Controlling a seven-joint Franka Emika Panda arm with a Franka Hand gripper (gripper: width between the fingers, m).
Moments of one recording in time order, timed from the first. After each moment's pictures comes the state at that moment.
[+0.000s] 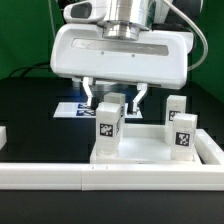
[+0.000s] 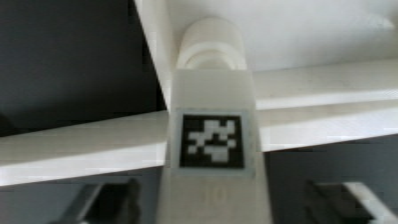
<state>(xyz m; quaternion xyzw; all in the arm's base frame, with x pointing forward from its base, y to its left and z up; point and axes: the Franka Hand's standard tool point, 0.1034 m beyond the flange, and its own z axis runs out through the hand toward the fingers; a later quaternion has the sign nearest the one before) 0.603 -0.012 0.094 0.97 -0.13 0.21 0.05</state>
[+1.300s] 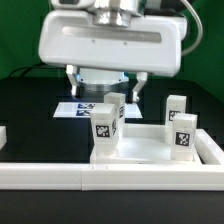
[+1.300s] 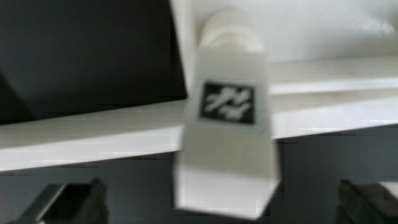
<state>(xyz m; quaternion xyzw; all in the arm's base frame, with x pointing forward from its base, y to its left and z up) 0.608 -0.033 0.123 0.99 -0.11 0.13 0.02</state>
